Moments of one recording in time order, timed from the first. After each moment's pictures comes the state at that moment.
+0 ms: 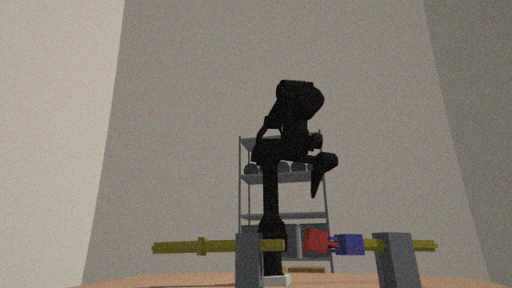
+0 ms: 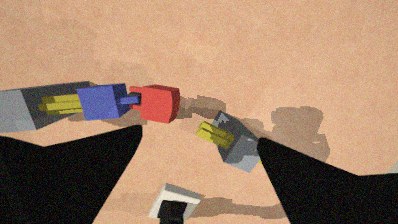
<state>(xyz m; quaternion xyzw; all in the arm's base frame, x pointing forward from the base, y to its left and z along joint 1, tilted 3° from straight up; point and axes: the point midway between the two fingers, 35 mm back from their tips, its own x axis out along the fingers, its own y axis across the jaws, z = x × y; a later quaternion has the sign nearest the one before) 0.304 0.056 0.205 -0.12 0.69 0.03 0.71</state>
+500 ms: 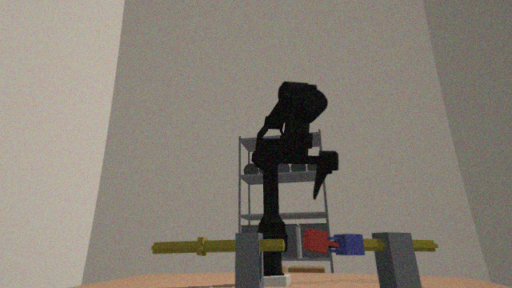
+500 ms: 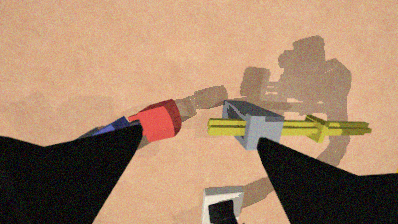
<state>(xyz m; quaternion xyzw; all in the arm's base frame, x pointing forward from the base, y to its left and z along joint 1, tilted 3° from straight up) 0.304 0.056 0.200 0.02 0.68 -0.13 0.72</state>
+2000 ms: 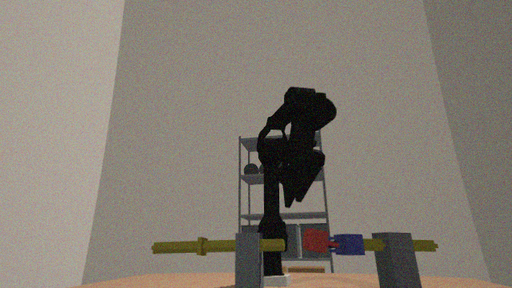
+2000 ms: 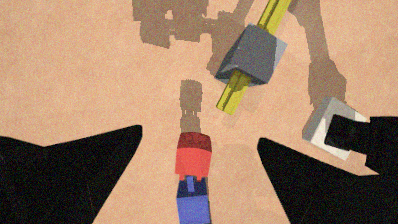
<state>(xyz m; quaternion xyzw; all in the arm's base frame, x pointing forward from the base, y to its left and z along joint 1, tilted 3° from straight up) 0.303 0.058 0.185 0.39 0.48 -0.51 0.60</state>
